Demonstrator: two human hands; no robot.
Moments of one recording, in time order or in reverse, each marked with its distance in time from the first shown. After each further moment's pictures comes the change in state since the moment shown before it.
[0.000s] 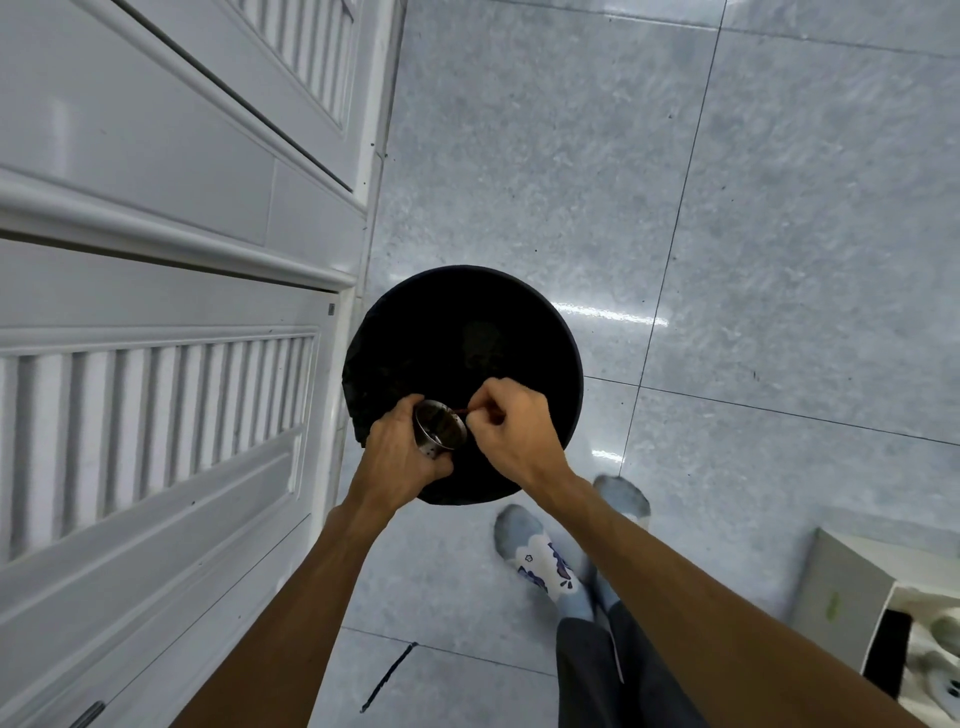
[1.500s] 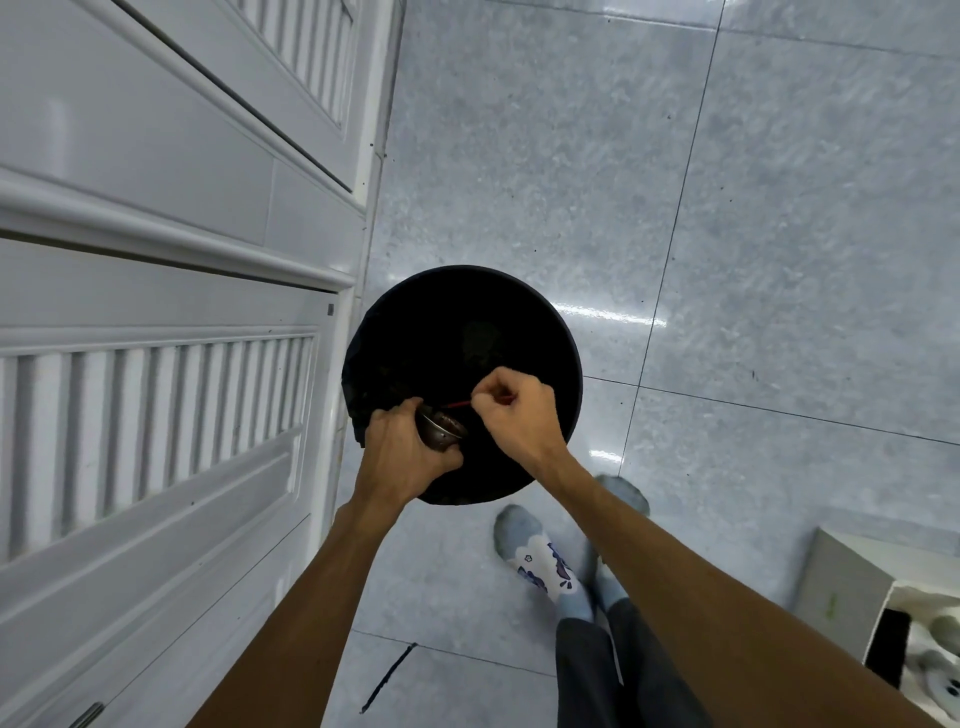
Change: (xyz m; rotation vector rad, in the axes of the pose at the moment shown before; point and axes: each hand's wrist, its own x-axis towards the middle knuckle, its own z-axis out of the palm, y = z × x) left_hand 0.003 0.005 0.006 0.101 0.061 -0.033; right_hand 0.010 -0.003 -0.007 0.215 0.019 0.195
